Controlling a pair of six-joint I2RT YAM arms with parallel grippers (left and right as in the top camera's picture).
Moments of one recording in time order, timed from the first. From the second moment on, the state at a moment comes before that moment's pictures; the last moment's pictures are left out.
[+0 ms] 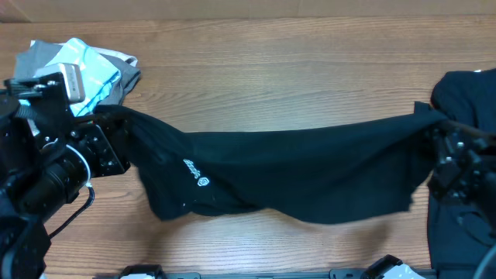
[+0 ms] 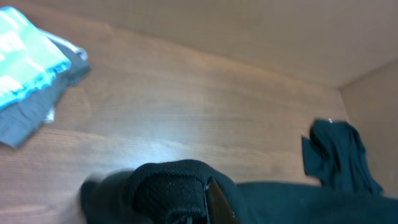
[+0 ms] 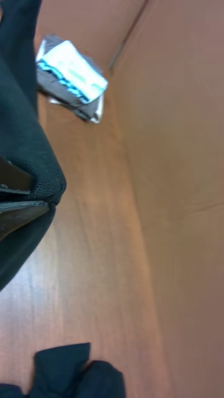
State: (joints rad) left arm 0.01 1.21 2.09 -1.52 0.29 -0.34; right arm 0.56 1.22 2.37 -1.64 0.30 0.53
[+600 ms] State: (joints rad) left arm 0.01 1.27 2.51 -1.69 0.33 -0.34; right arm 0.56 1.13 2.43 -1.64 0.34 0.50
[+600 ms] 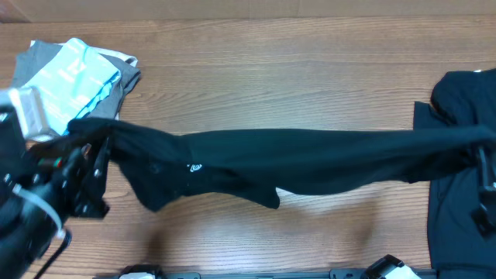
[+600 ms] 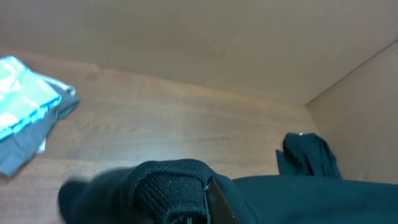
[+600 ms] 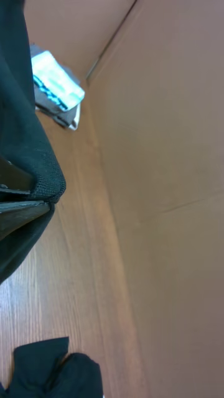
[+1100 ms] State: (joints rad) left arm 0.01 1.21 2.84 -1.68 0.10 -0.34; right arm 0.56 1.08 2.57 -1.65 0.35 0.51
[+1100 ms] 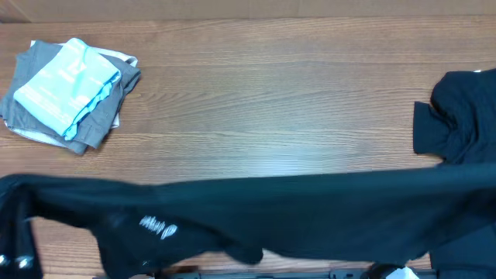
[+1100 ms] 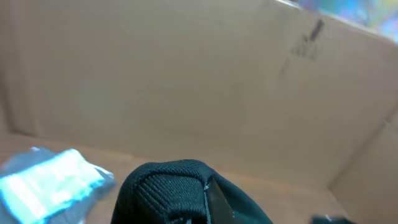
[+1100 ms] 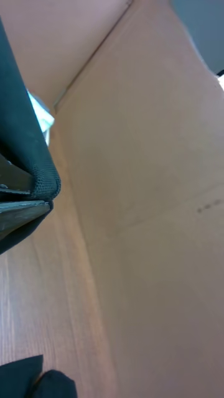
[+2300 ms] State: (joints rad) left arm 0.01 1.20 2.73 -1.68 -0.12 -0.37; right arm 0.56 1.08 2.56 -1.65 0.44 0.52
